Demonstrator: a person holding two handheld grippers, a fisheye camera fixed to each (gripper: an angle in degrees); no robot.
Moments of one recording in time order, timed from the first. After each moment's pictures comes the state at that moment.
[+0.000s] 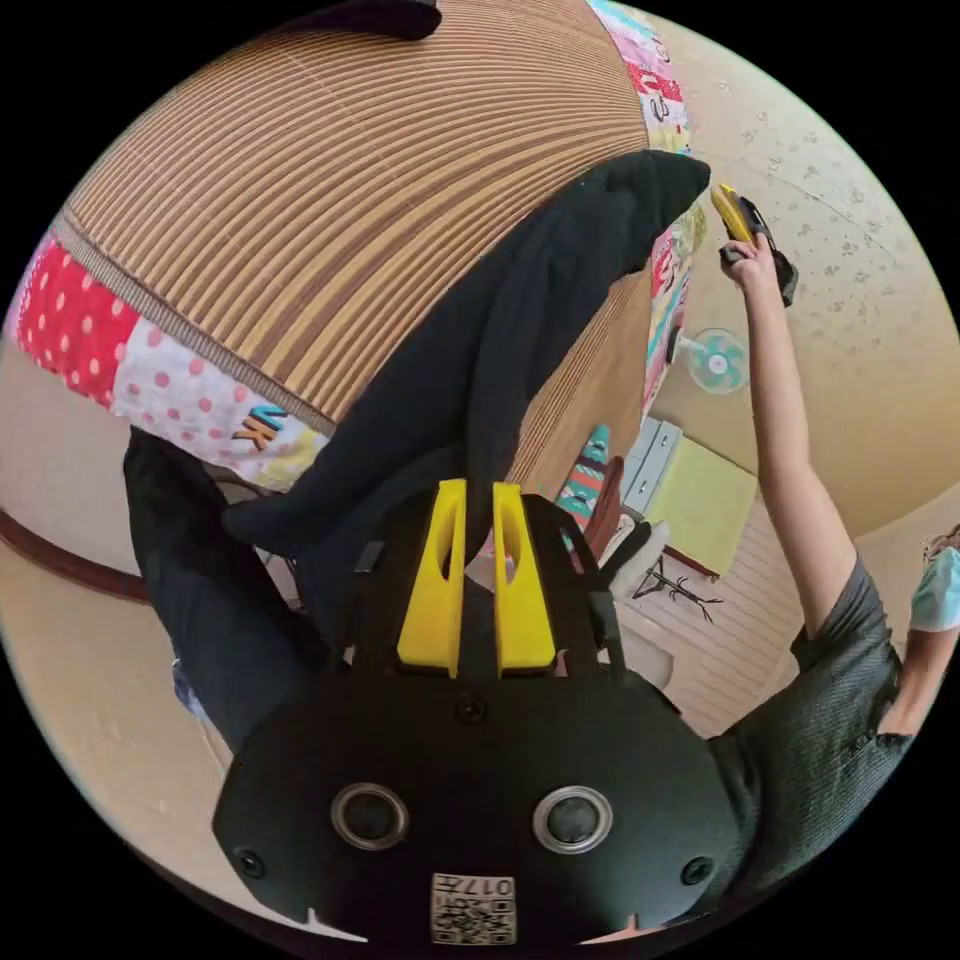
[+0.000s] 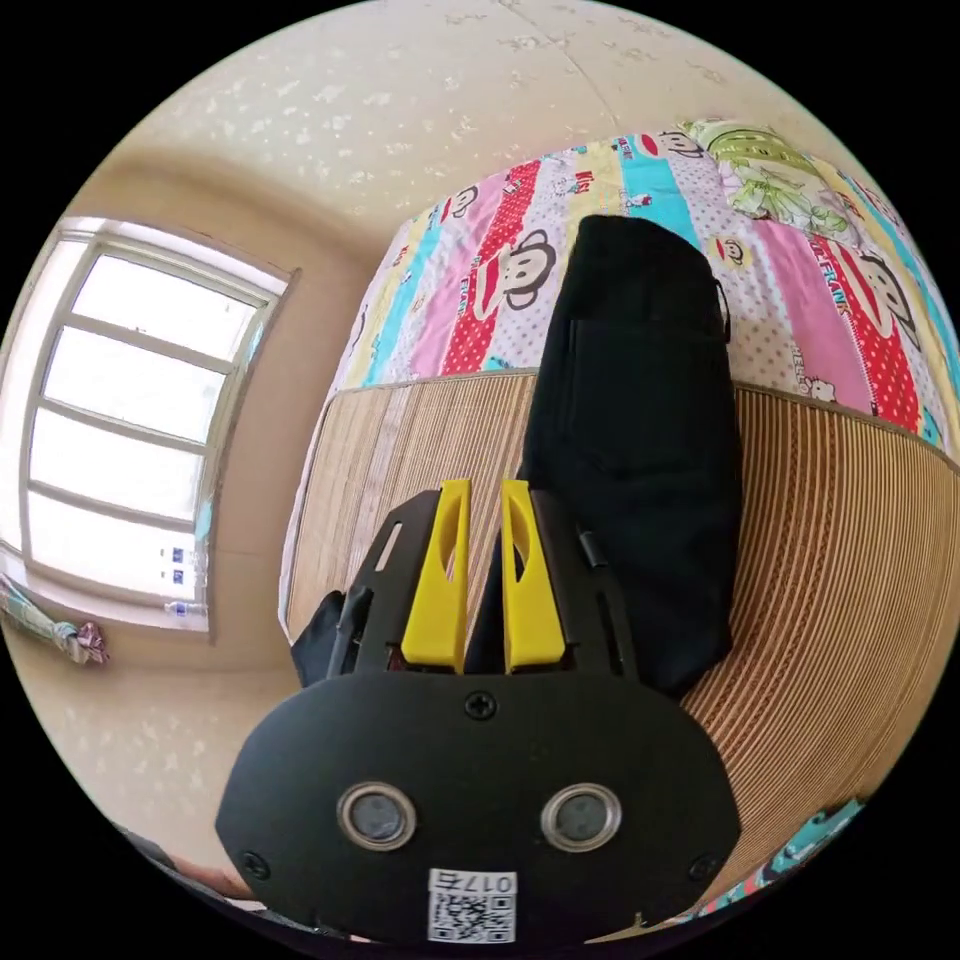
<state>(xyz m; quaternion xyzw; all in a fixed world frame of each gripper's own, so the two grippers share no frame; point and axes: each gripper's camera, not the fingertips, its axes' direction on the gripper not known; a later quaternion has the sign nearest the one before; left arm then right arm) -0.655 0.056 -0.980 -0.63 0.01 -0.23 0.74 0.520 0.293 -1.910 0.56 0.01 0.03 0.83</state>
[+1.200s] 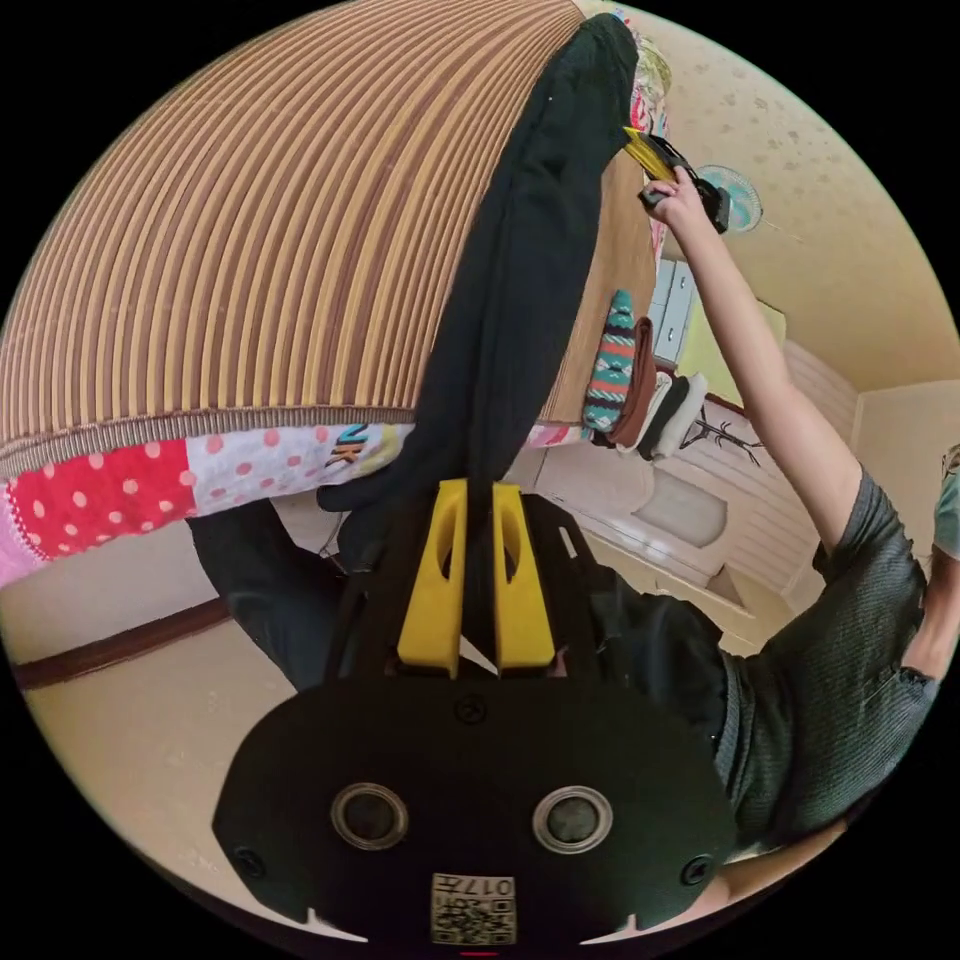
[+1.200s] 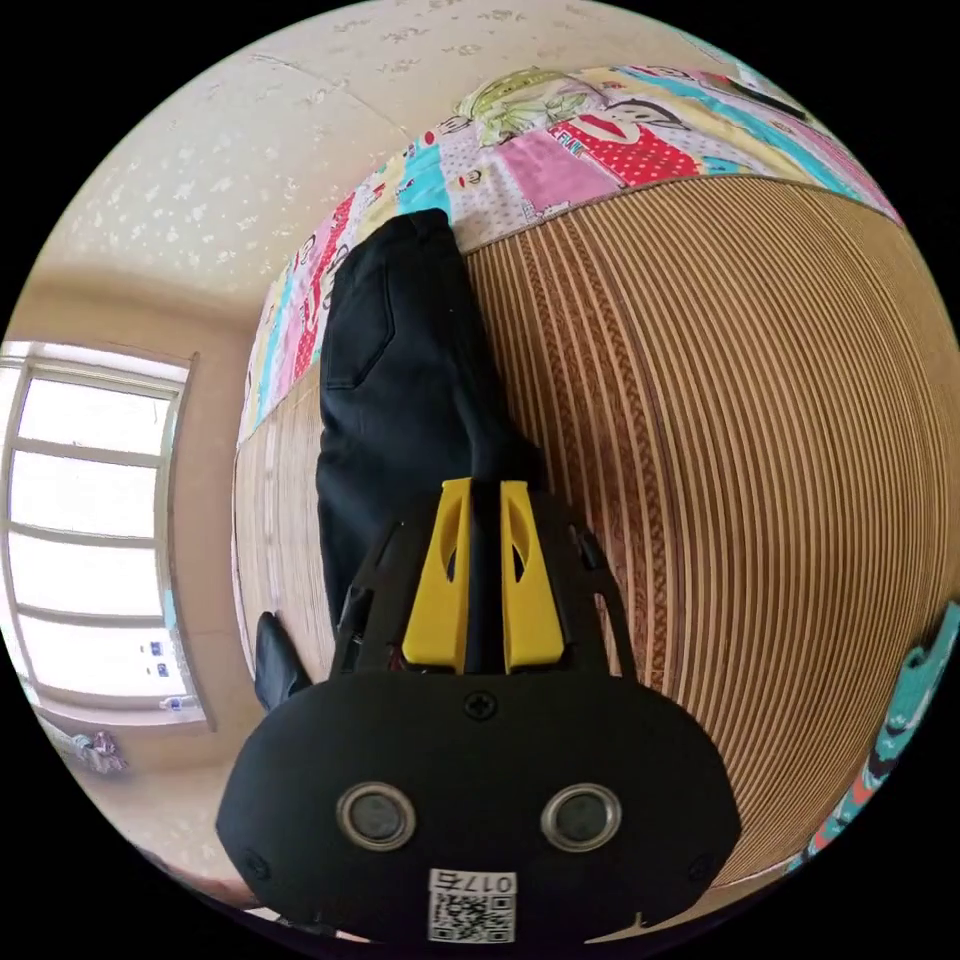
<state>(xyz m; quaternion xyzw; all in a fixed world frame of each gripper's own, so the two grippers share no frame) -0.611 0.049 -0.974 -0.76 0.11 -0.12 0.63 0.692 0.301 -1.826 0.59 -0.06 0.19 0.78</state>
